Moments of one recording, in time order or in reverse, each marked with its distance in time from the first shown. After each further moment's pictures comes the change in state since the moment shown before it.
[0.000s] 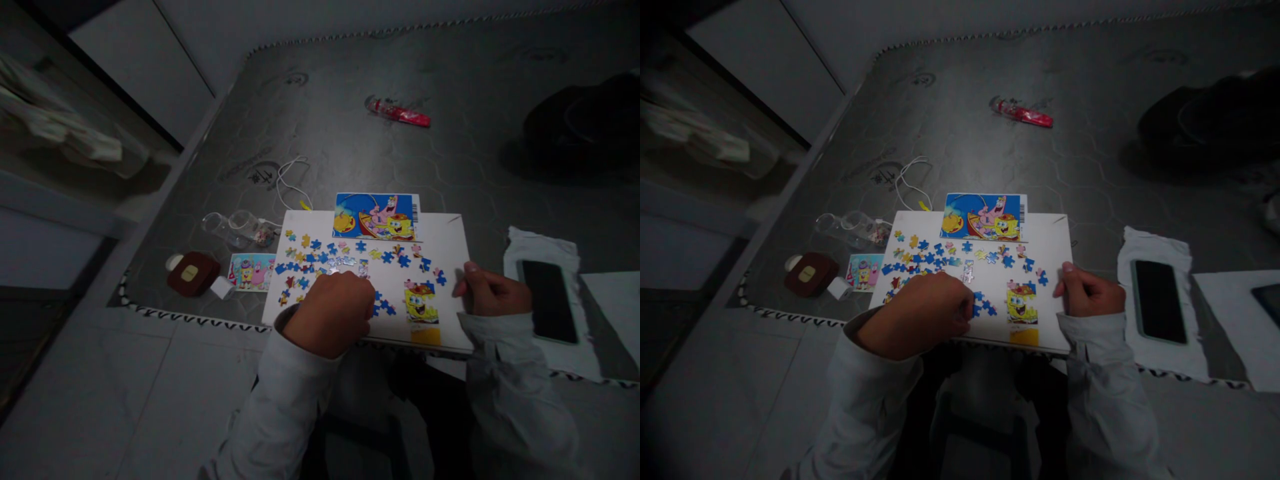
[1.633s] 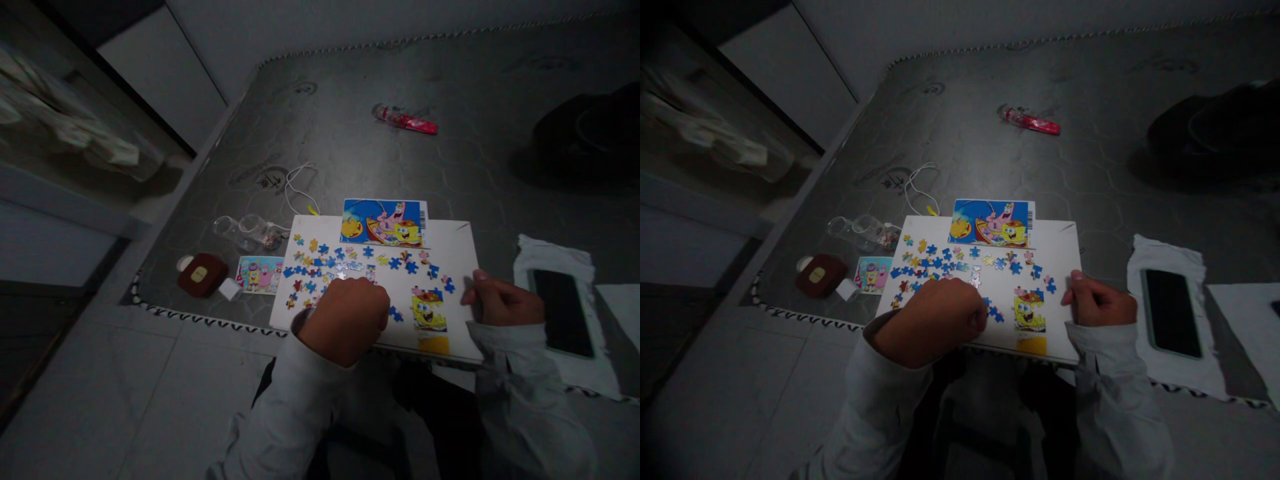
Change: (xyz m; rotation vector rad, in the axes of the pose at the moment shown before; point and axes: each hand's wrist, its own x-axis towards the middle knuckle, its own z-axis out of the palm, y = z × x) left_hand -0.001 0.005 0.002 -0.001 0.085 0.063; right_hand 0.000 0.005 -0.001 0.029 -0.025 0.002
